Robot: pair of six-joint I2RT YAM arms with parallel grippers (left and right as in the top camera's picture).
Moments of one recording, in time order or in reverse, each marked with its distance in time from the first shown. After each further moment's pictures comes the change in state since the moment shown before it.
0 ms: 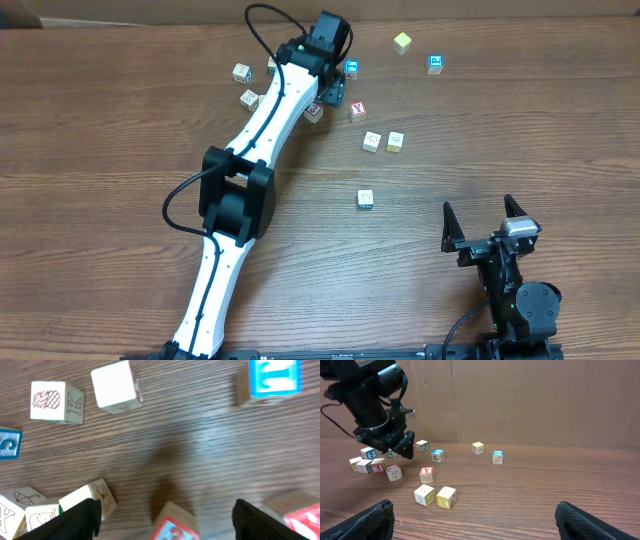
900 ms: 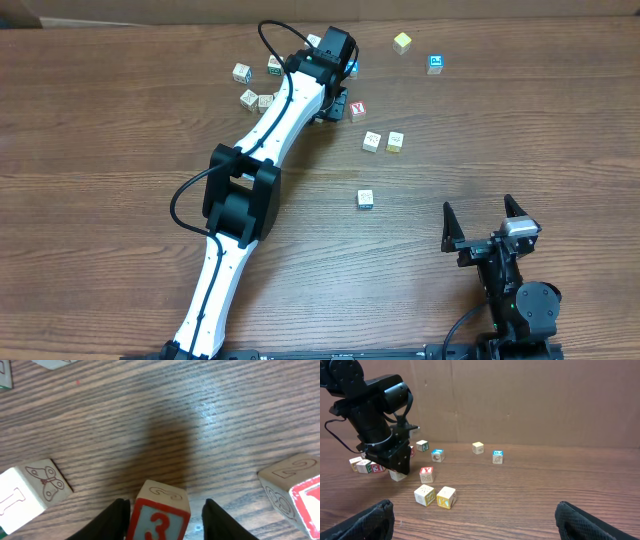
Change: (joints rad) left arm -0.020 0.000 -0.105 0.019 0.064 0.019; right arm 0.000 0.000 0.000 0.000 0.000 0.000
